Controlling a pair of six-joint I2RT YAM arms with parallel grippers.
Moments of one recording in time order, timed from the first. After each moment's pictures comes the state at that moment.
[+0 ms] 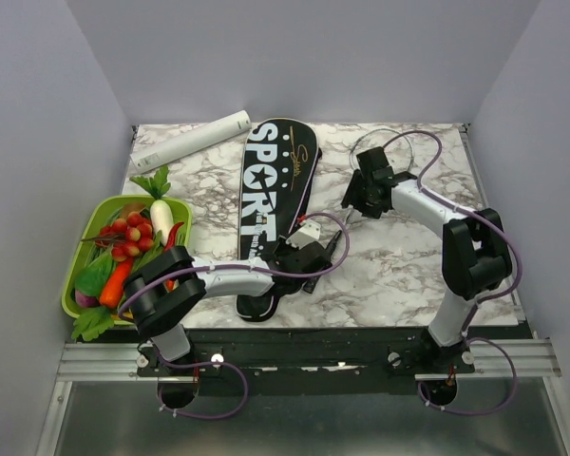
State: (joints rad) left arm -1.07 1.66 0.88 -0.19 -0.82 -0.35; right arm 0.36 1.78 1.26 -0.47 0.13 0.69
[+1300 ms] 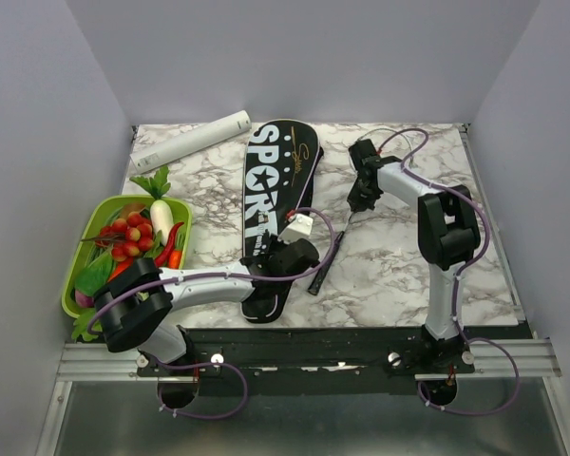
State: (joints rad) left arm -1.07 1.49 0.80 -0.11 -0.77 -0.36; right arm 0.33 2.10 1.56 -0.67 0.17 0.77
